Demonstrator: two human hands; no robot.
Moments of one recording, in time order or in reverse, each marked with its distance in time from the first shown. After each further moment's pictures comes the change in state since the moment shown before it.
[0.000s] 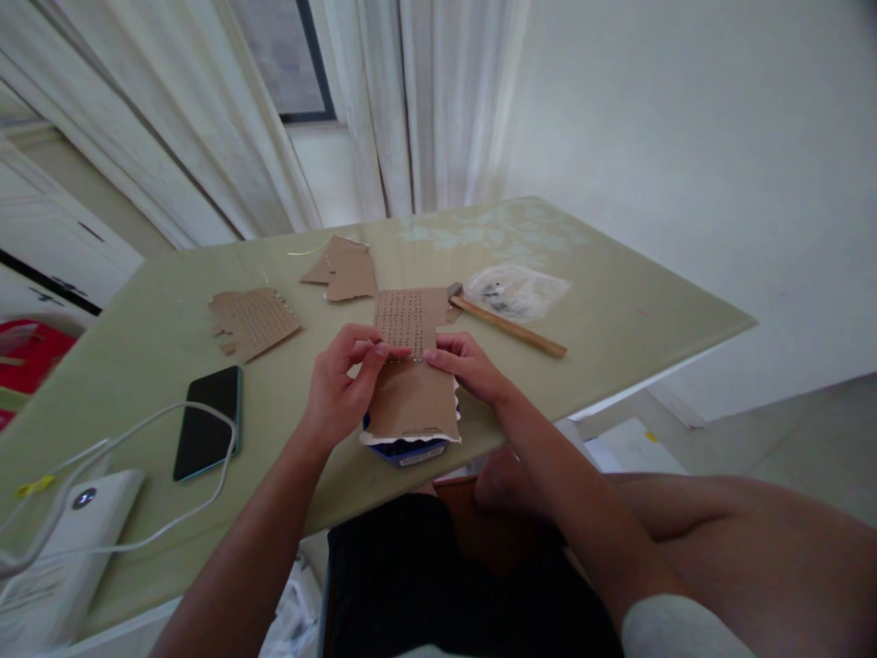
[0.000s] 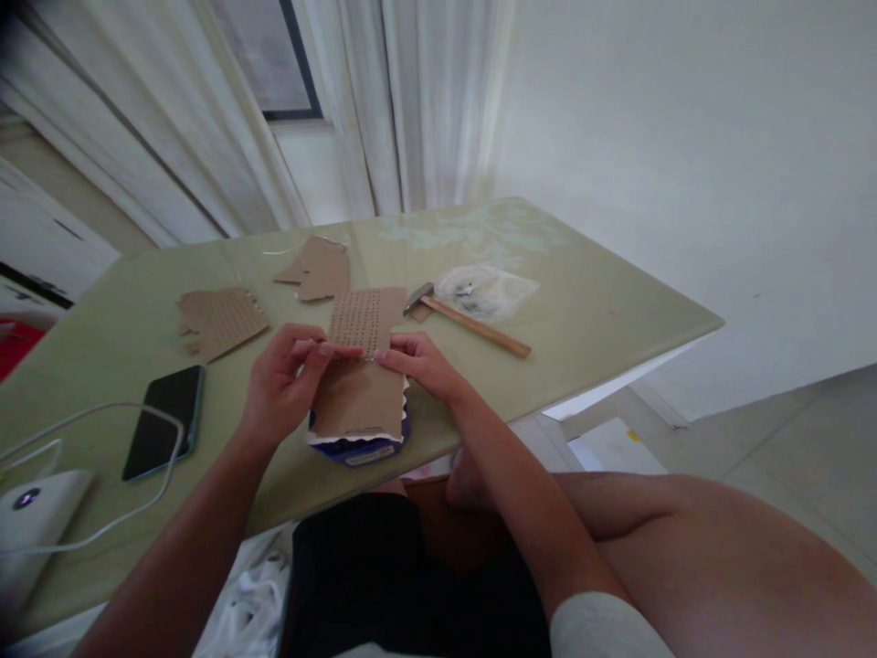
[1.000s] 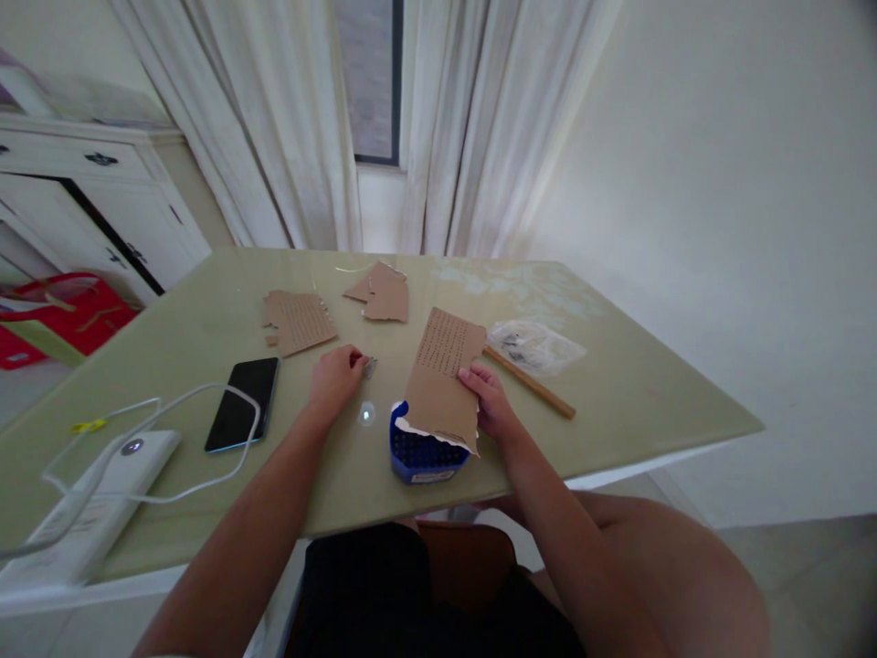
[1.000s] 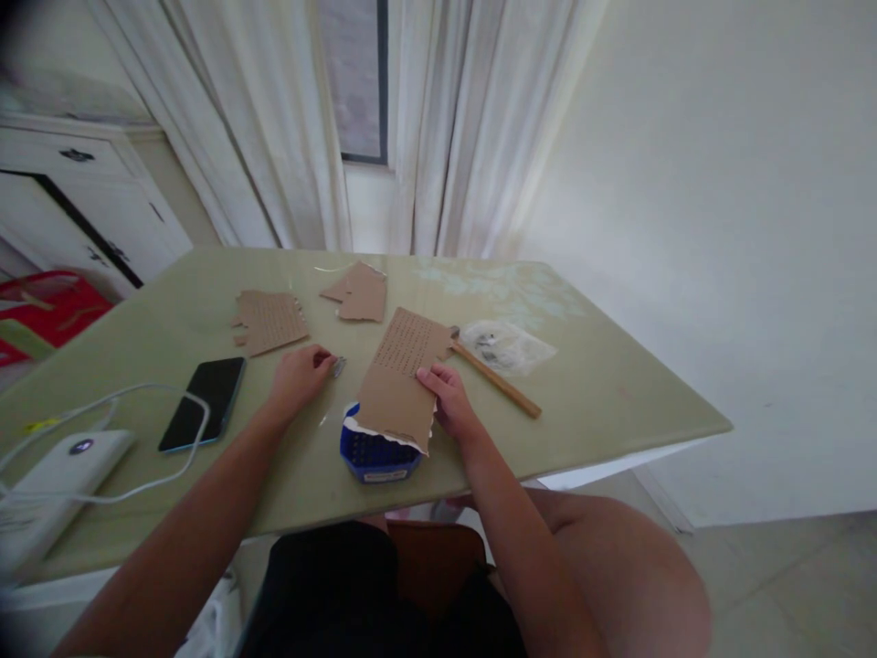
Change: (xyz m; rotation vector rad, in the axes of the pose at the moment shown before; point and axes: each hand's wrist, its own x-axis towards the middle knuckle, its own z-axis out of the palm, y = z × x) left_hand 0.022 -0.094 -0.045 0.742 0.025 -0.576; right_hand 0.009 -0.002 -0.002 0.165 0.228 0.051
